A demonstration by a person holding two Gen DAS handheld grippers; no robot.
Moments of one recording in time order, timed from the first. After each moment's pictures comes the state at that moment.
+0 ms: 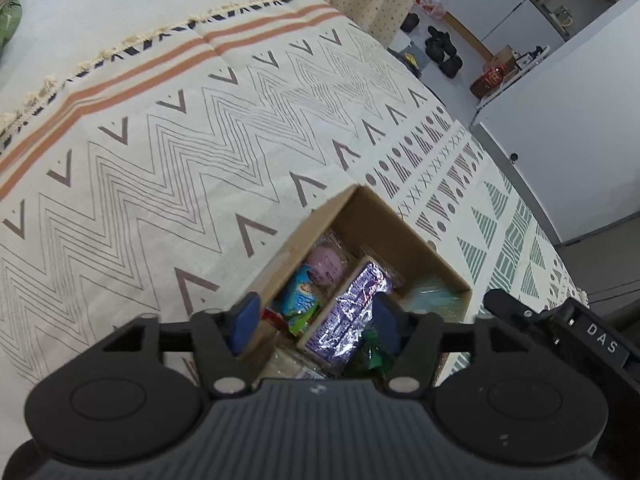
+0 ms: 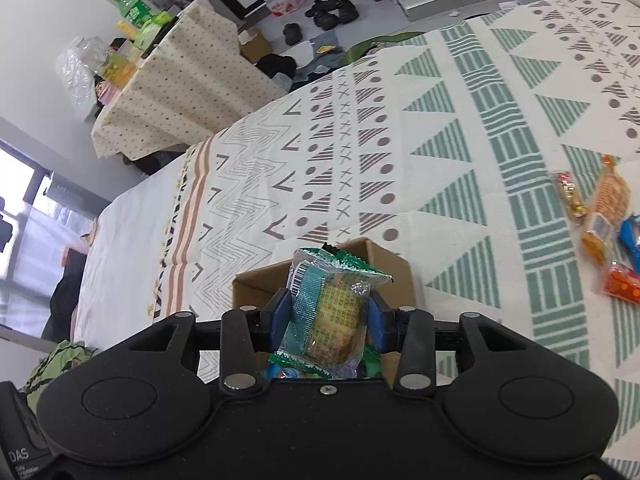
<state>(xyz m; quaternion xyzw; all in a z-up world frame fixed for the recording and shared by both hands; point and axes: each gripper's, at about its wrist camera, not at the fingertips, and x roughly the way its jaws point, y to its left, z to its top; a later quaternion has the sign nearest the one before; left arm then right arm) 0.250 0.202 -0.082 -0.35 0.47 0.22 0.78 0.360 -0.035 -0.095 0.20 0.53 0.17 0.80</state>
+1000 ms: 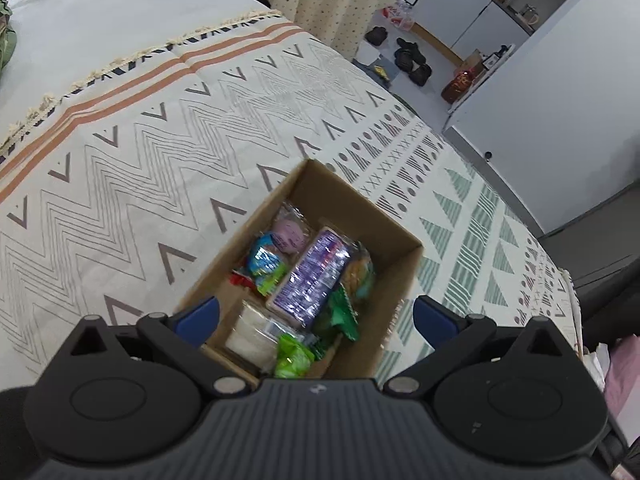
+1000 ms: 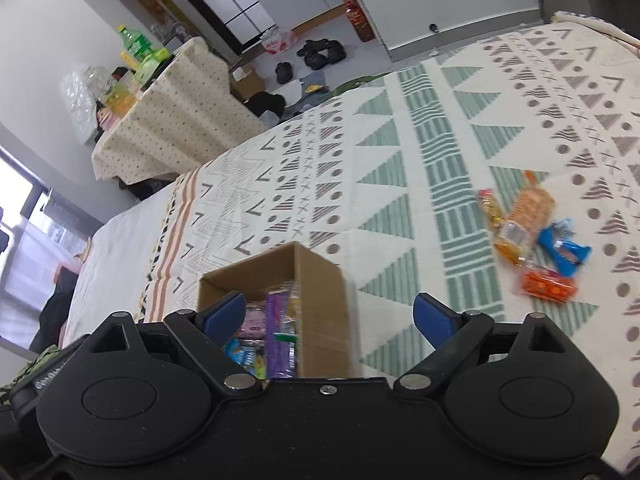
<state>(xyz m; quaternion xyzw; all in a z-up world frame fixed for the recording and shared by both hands) 0.218 0.138 -0.054 -0.32 0.44 0.19 0.81 0.305 -0.123 -0.083 0.21 0.47 0.15 0.84</state>
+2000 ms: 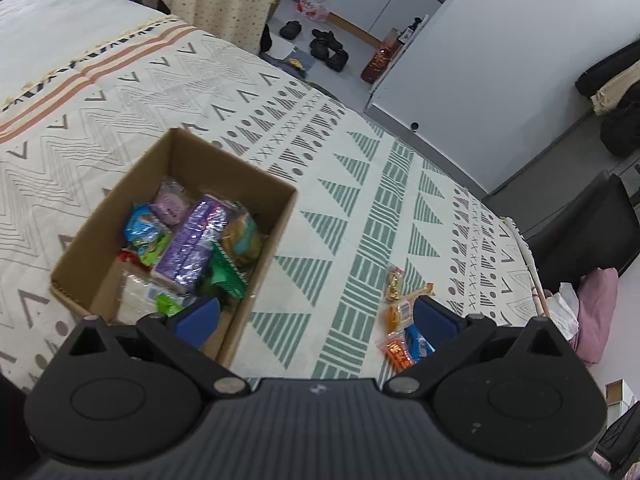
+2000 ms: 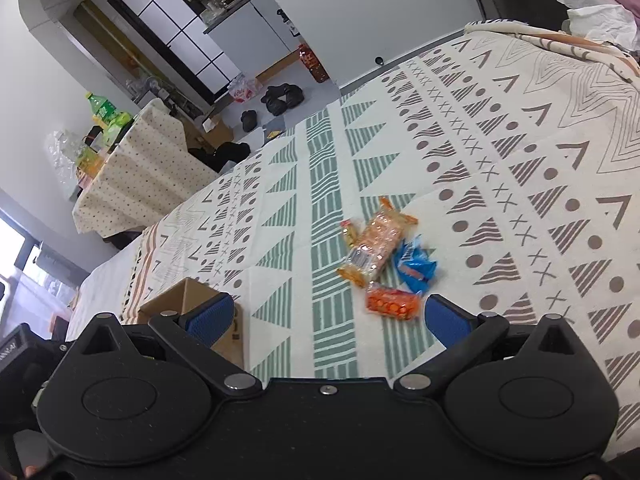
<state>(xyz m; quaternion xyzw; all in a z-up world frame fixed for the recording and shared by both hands) 0.234 0.042 -0.054 -0.29 0.43 0.09 0.85 0.281 -0.262 -0.111 0.25 0.43 0.10 0.86</state>
